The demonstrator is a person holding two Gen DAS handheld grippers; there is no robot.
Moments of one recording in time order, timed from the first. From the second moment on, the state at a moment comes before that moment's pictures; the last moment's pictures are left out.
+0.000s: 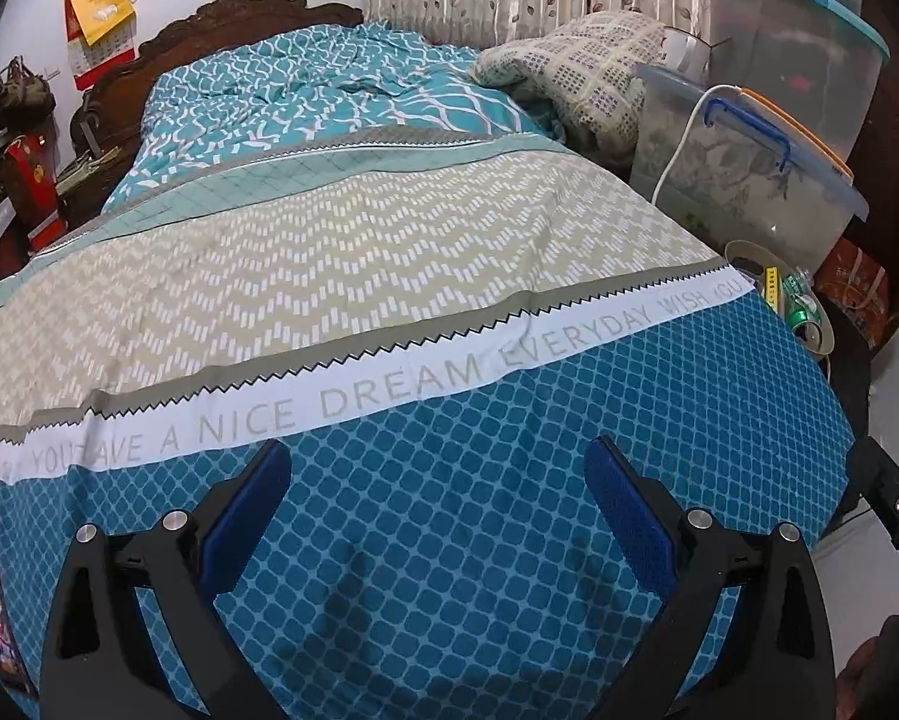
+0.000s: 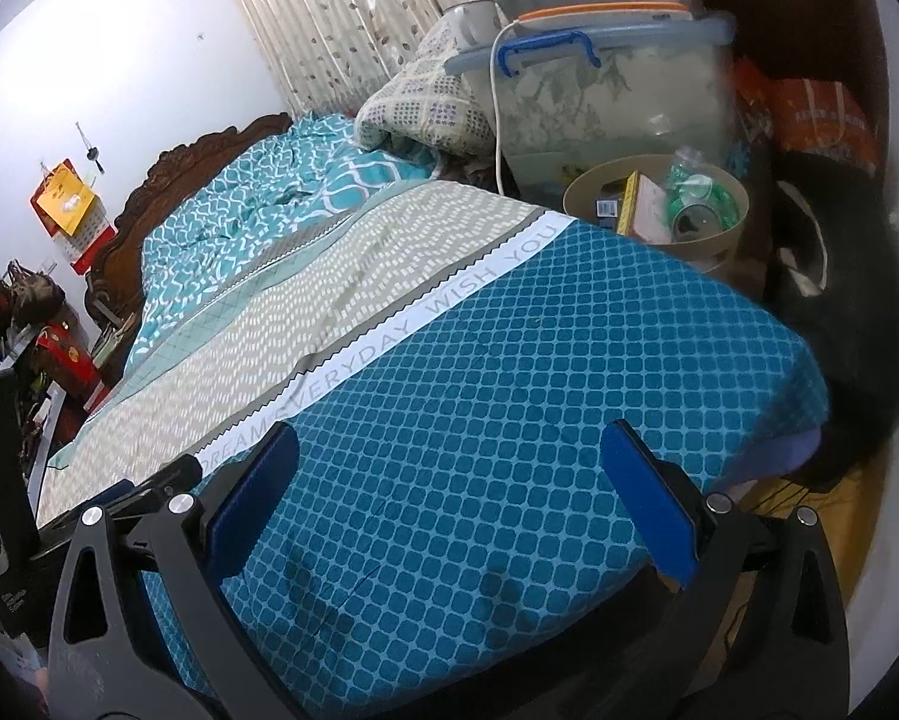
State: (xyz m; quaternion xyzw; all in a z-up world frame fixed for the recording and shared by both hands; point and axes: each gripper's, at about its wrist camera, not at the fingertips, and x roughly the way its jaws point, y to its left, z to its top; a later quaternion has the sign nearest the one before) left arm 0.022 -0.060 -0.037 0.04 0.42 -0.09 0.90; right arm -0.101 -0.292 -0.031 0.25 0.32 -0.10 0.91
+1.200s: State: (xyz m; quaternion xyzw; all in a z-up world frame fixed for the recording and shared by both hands) left arm 0.004 -0.084 -0.031 0.11 0.39 -0.11 0.91; right arm -0.101 -0.306 -0.042 0.28 0.34 -0.09 0.89
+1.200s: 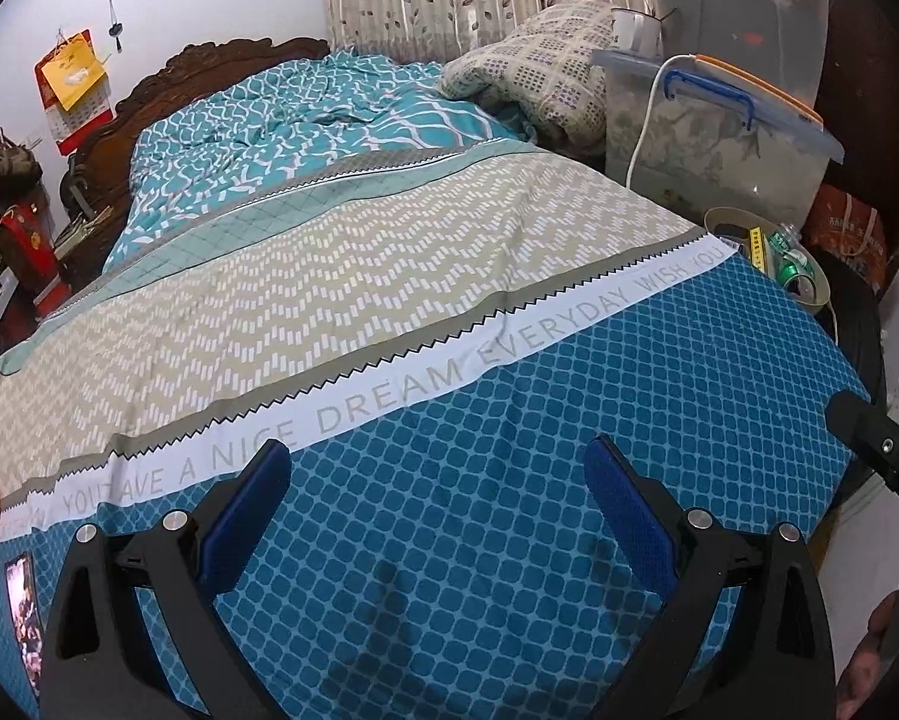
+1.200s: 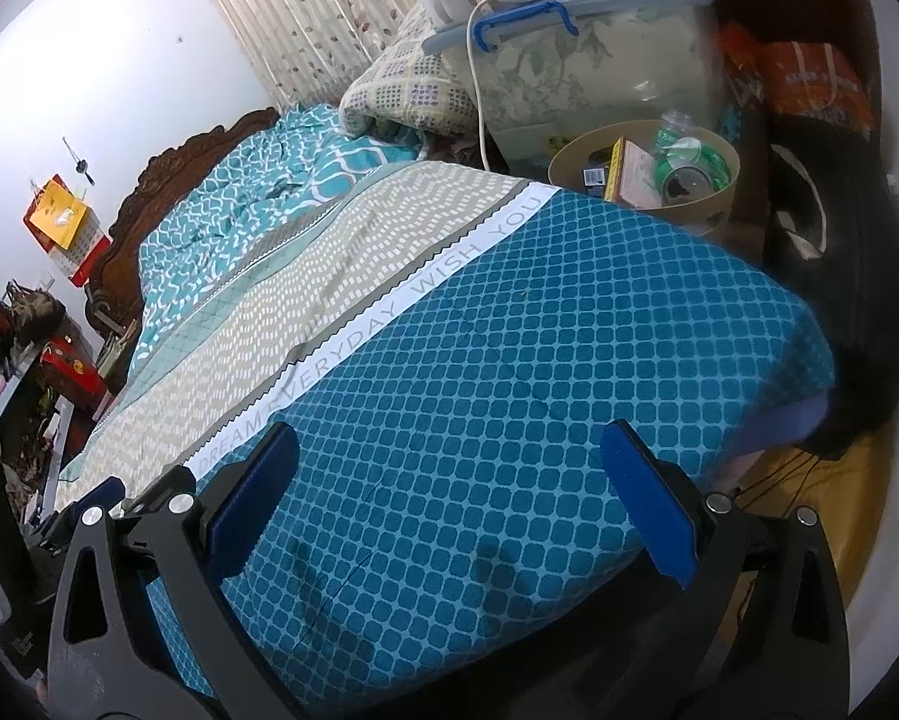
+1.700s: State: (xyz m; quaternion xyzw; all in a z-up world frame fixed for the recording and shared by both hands) left arm -0.002 -0.092 -0.026 0.12 0.38 -0.09 0.91; right arm -0.101 -0.317 -0.047 0.30 0.34 -0.08 0.89
